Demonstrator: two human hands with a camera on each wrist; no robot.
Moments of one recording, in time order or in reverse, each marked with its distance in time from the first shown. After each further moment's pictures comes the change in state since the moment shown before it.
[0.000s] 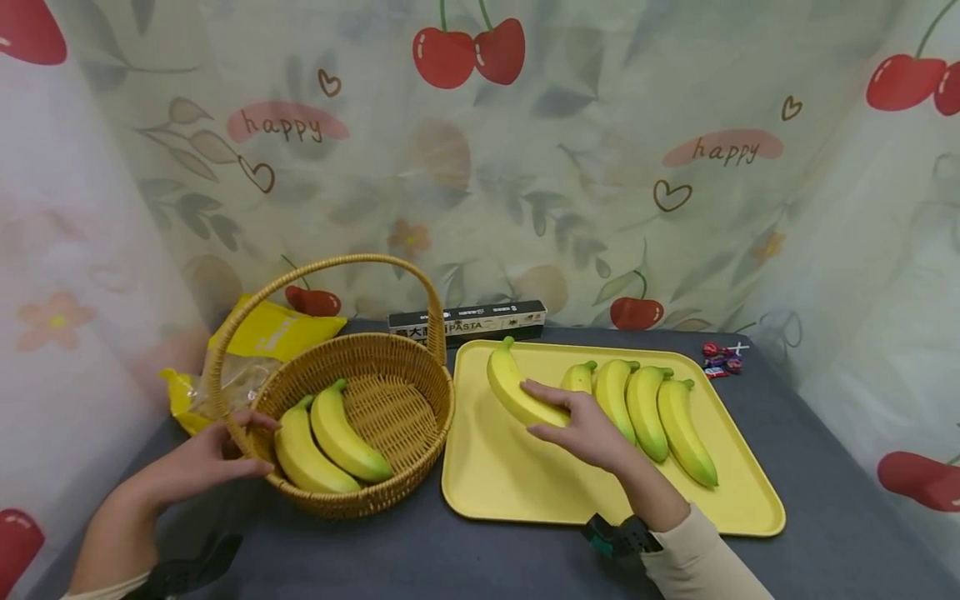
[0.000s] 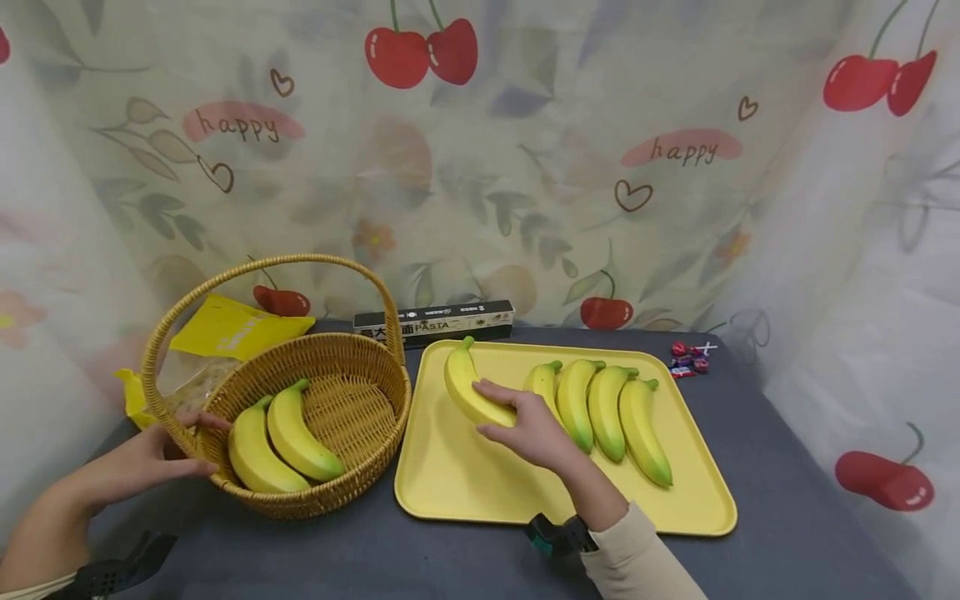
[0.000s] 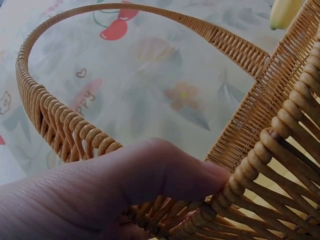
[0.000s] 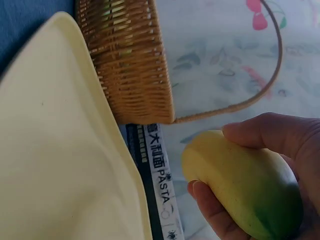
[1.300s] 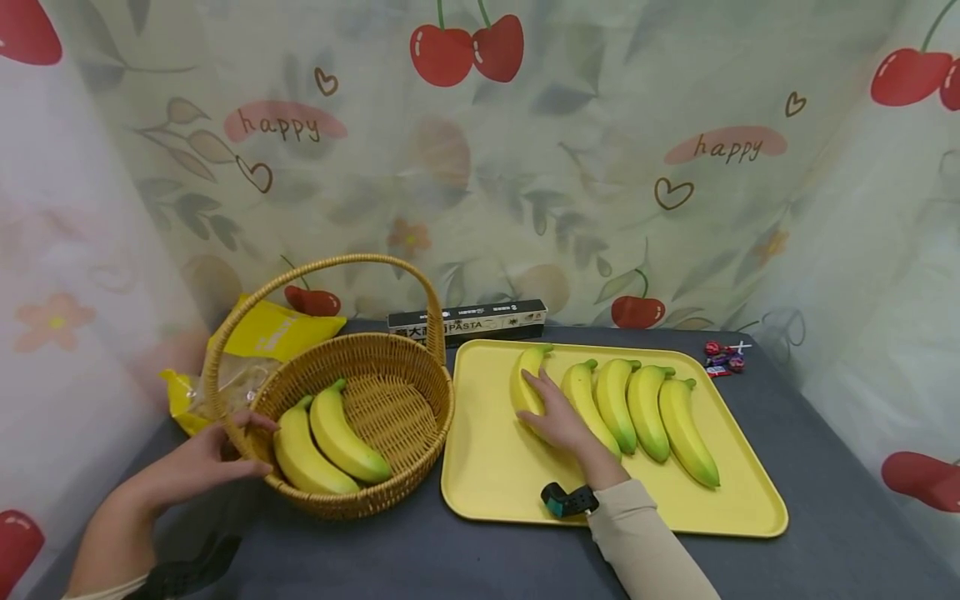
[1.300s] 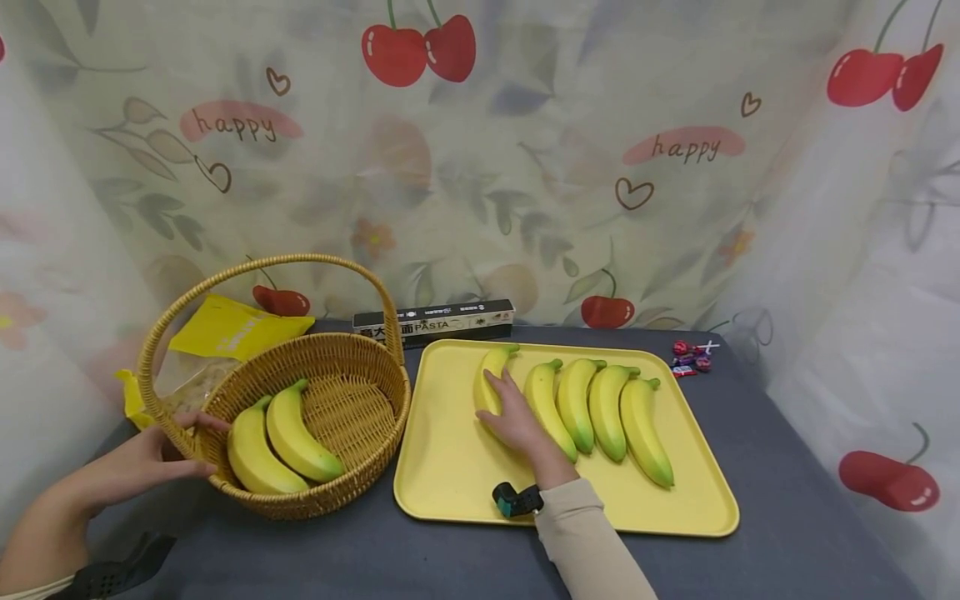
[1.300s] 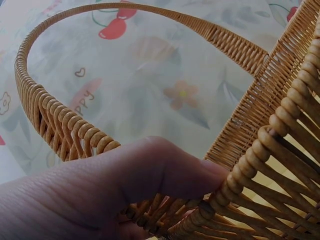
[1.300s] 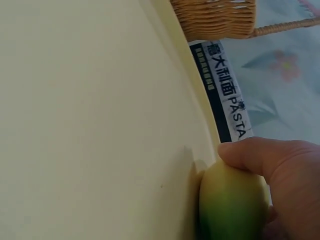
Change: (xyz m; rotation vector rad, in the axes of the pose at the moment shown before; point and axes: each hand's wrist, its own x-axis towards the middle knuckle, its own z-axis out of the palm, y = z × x) left_hand 0.000 0.000 0.000 0.021 0.008 -0.003; right_hand 0.046 0.070 0.042 -0.082 0.098 0.153
